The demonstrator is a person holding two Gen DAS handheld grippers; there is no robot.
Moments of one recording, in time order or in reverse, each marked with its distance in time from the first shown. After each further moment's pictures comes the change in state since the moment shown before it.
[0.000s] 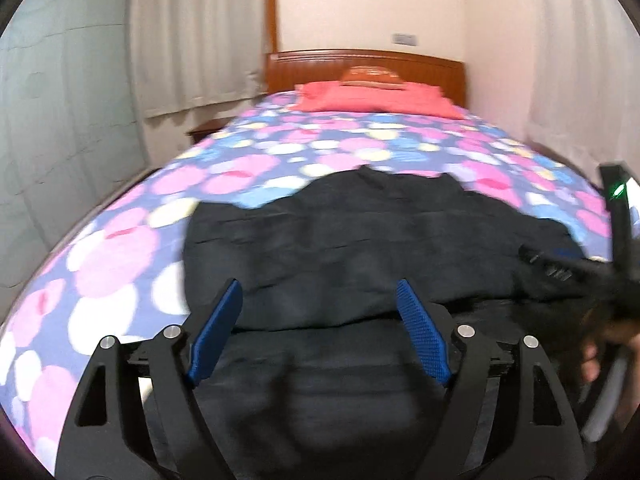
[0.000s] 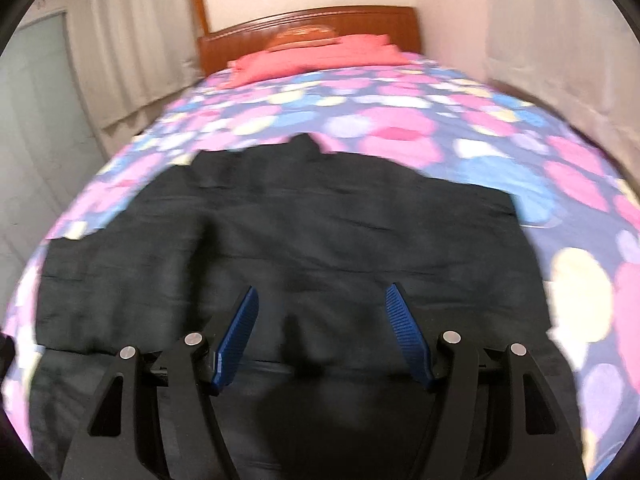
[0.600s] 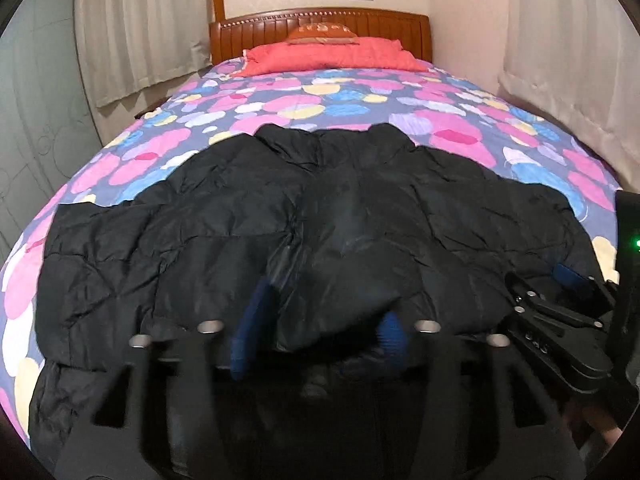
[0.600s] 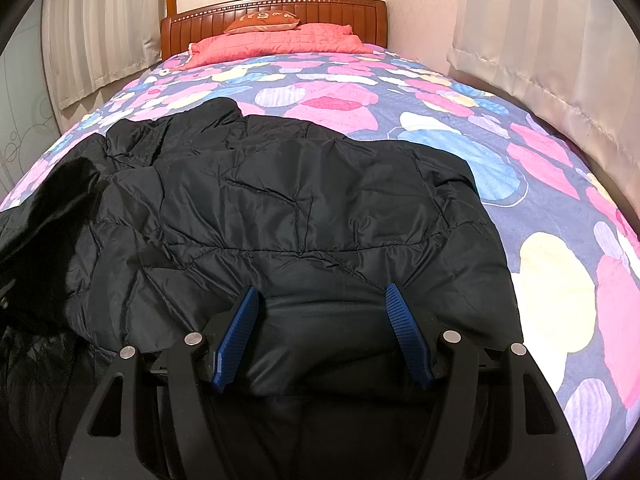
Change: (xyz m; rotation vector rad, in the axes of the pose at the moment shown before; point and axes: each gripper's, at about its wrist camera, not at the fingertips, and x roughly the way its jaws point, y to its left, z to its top) left arm 0.088 -0.127 0.009 0.094 0.117 -0.130; right arm 0.041 -0.065 -0.027 -0.024 0.016 -0.218
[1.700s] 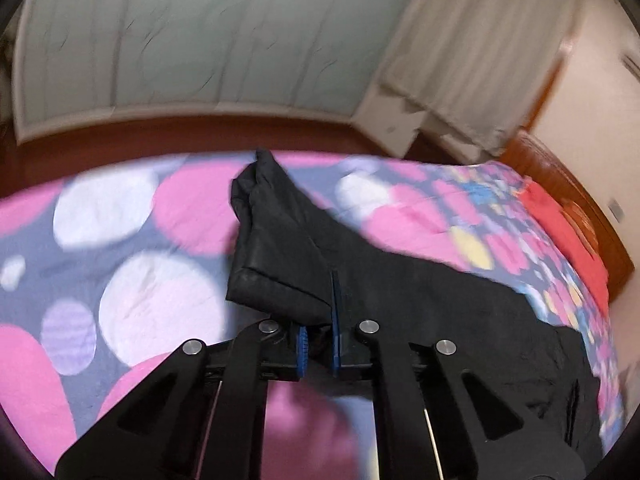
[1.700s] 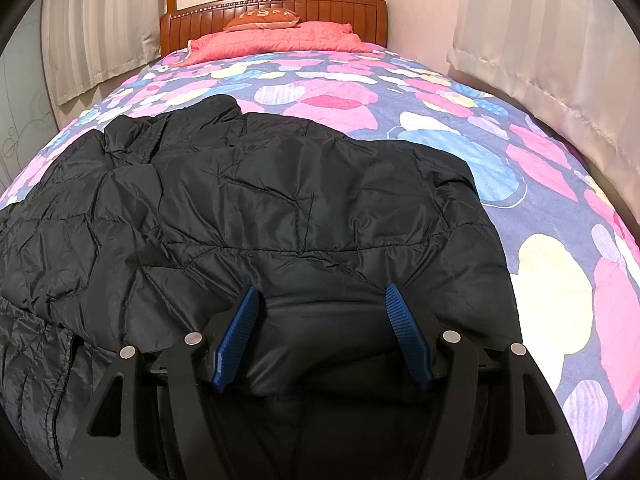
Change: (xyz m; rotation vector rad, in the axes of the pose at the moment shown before) left arm -0.141 0.402 -0.120 -0.854 -0.188 0.471; right arm 0.002 0.001 0.001 -0.002 0.005 -0.002
